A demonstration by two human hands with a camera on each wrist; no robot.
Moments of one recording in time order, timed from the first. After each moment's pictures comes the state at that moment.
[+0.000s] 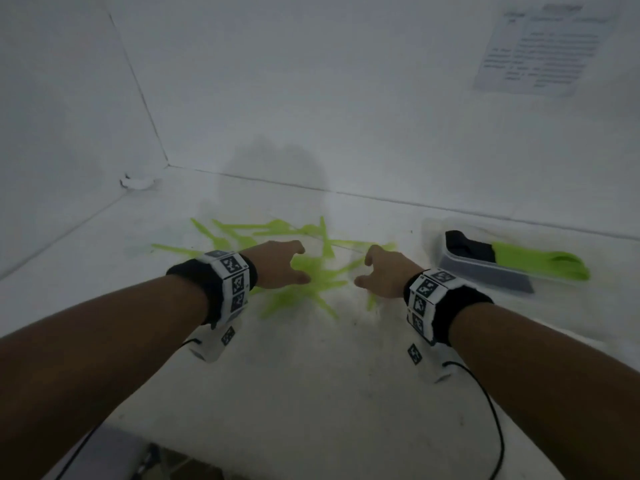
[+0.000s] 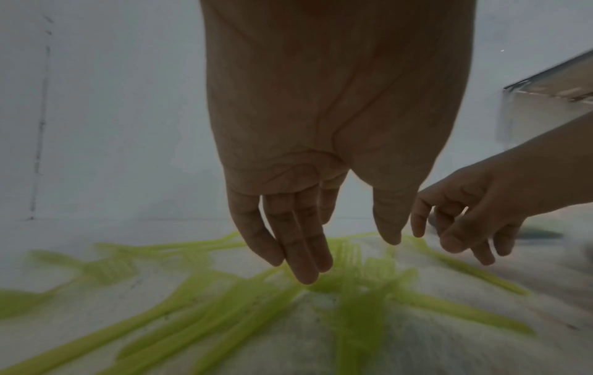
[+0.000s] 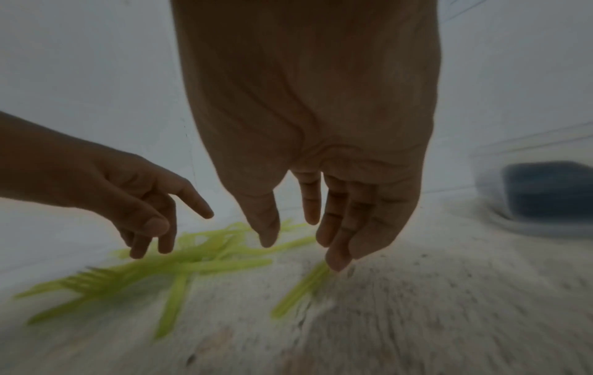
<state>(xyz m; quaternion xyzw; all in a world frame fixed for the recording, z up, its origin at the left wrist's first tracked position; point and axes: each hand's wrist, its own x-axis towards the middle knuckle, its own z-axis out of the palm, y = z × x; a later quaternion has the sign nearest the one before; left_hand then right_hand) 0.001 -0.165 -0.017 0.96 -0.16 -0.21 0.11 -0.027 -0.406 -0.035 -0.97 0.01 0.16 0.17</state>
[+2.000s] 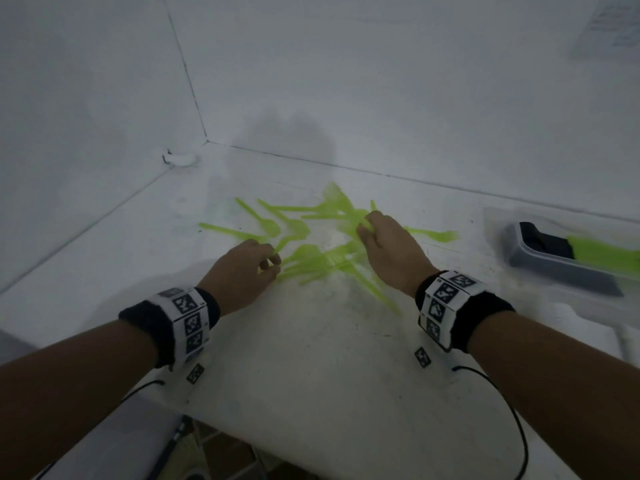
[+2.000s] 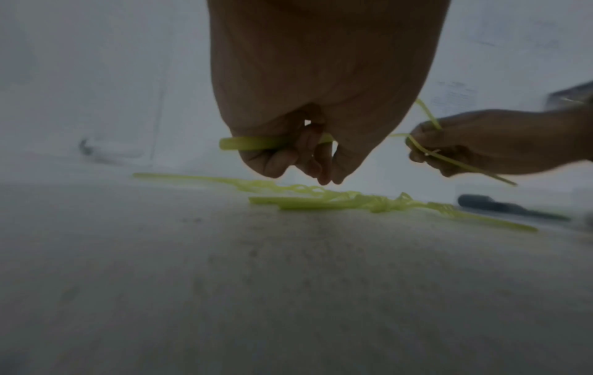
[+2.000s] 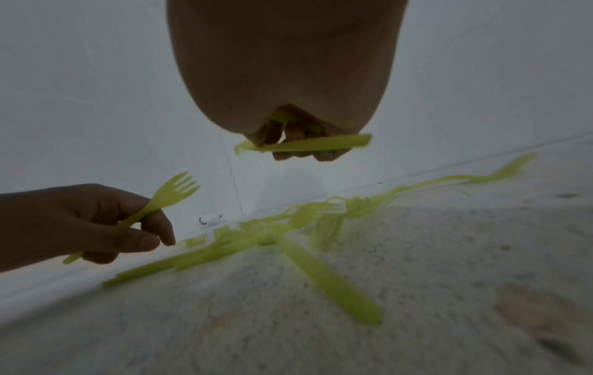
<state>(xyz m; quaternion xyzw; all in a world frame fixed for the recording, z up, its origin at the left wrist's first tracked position) -0.028 -0.024 -0.074 0.96 -0.15 0.03 0.23 -0.010 -0.309 -0.058 -0.94 -0.11 -0.04 0.33</state>
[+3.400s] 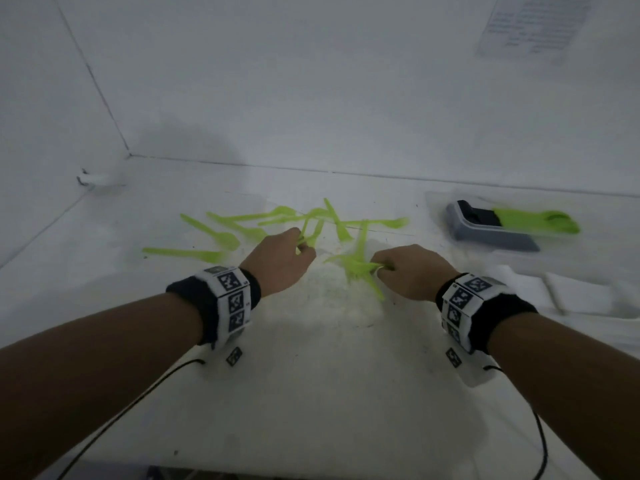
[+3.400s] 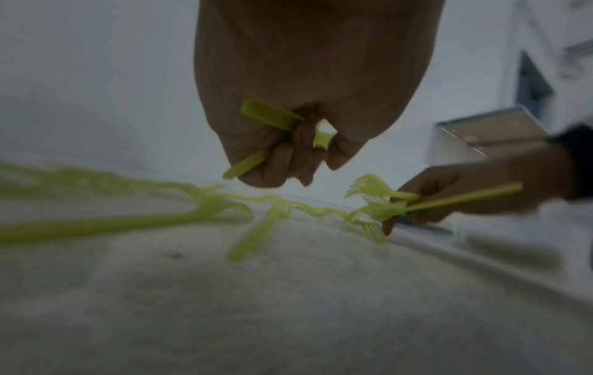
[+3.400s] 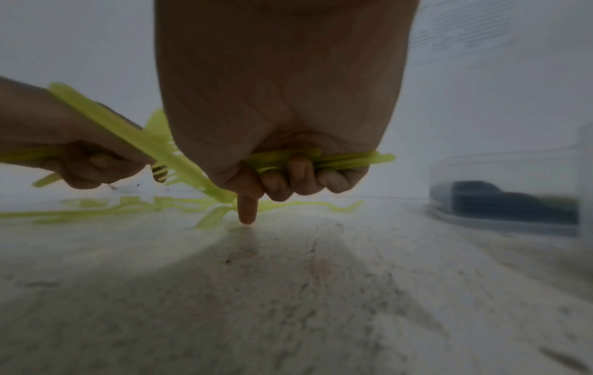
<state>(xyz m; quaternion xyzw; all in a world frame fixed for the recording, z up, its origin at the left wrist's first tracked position) 0.004 -0.114 -0.046 0.93 -0.19 -0.09 0.30 -0.062 -0.359 -0.042 -0.99 0.02 0.13 0.10</state>
